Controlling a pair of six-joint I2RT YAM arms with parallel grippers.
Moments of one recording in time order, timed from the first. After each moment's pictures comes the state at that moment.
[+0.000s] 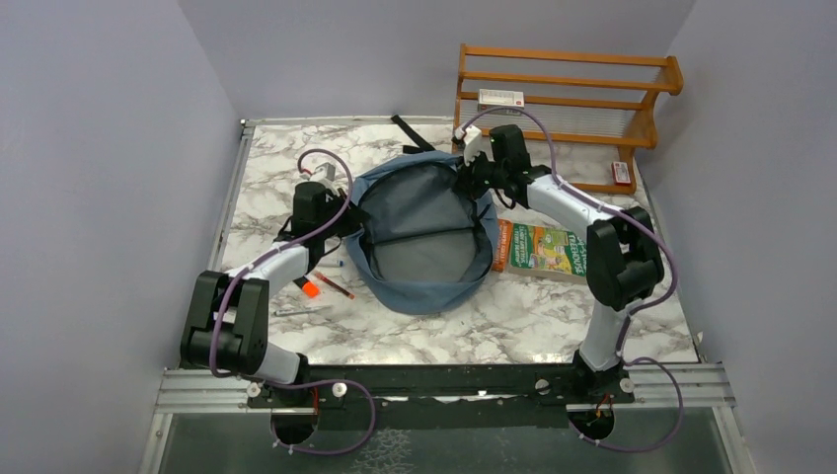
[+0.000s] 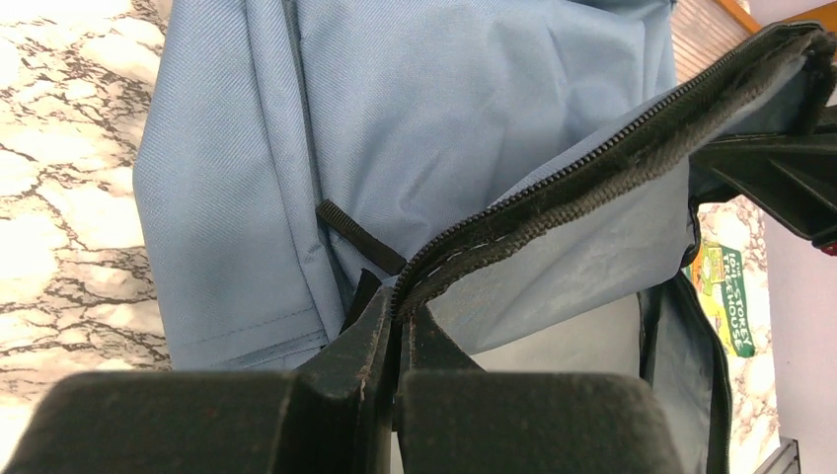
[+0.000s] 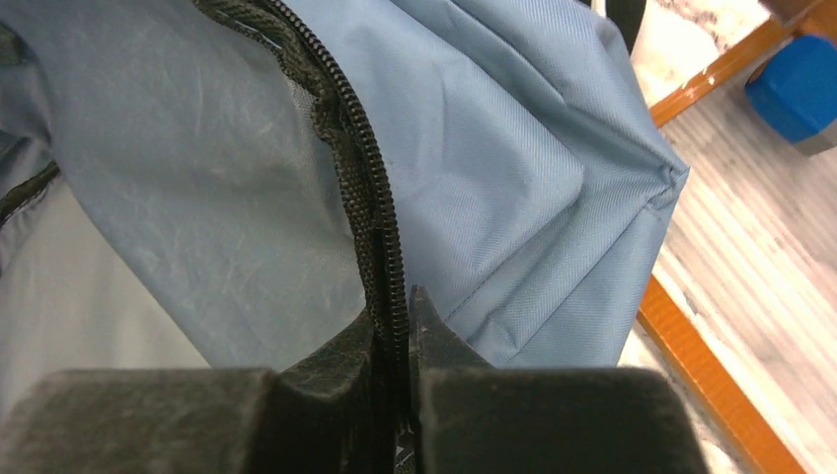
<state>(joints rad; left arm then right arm) -0.18 1.43 0.67 0.28 0.29 -0.59 0.41 1.85 1.37 -0.13 -0.42 -0.25</state>
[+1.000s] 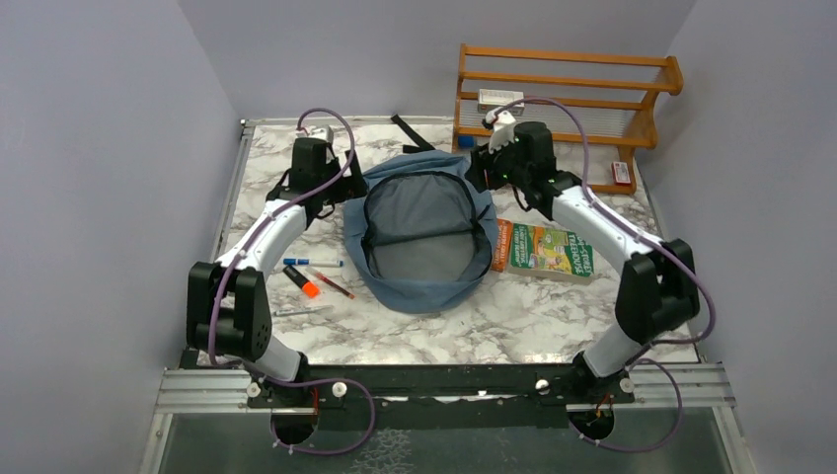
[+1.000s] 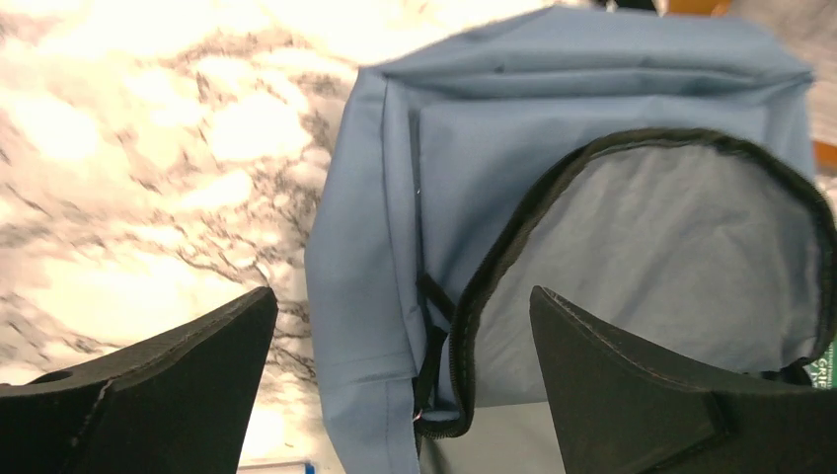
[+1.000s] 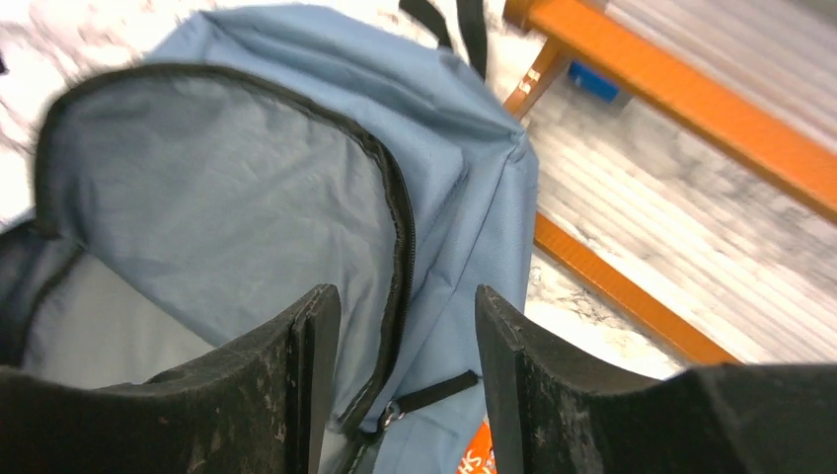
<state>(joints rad) -0.17 1.54 1.10 -0.23 0.06 -0.38 0.39 1.69 1.28 -0.09 -0.22 -0.09</state>
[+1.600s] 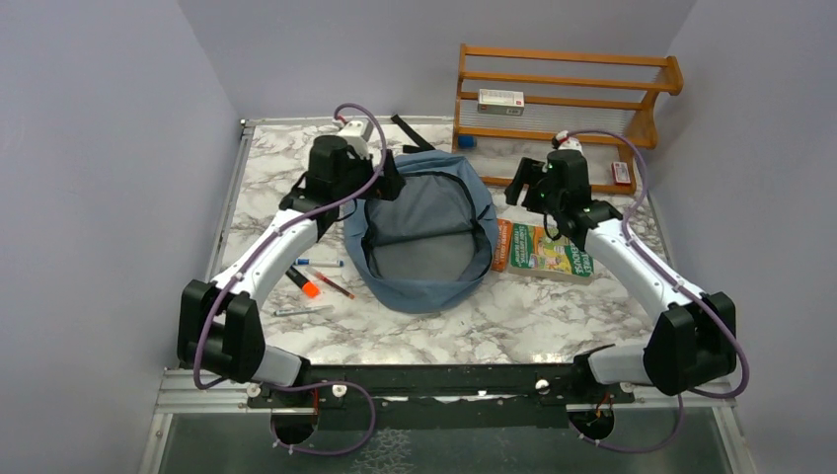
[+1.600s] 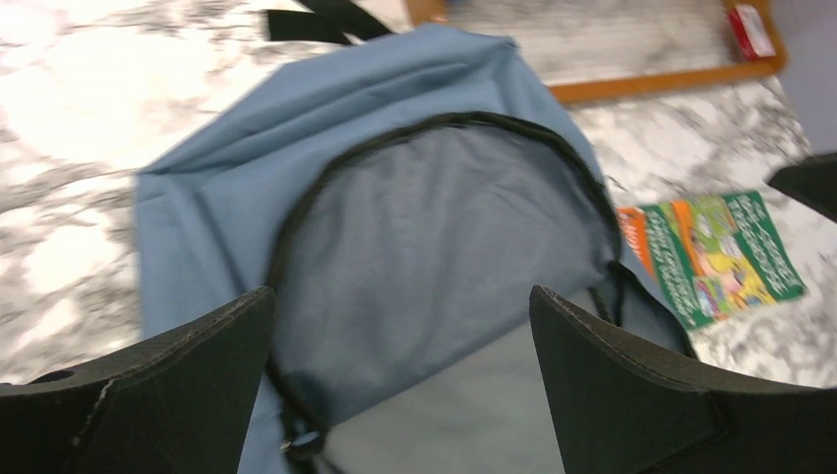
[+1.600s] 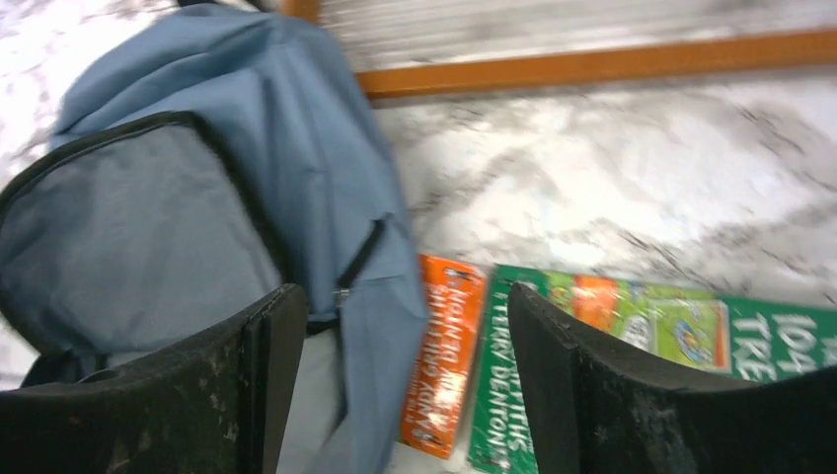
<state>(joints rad) -0.29 1.41 1.10 -0.11 0.22 -0.26 0.33 1.34 1.01 -0.20 0.13 0.40</state>
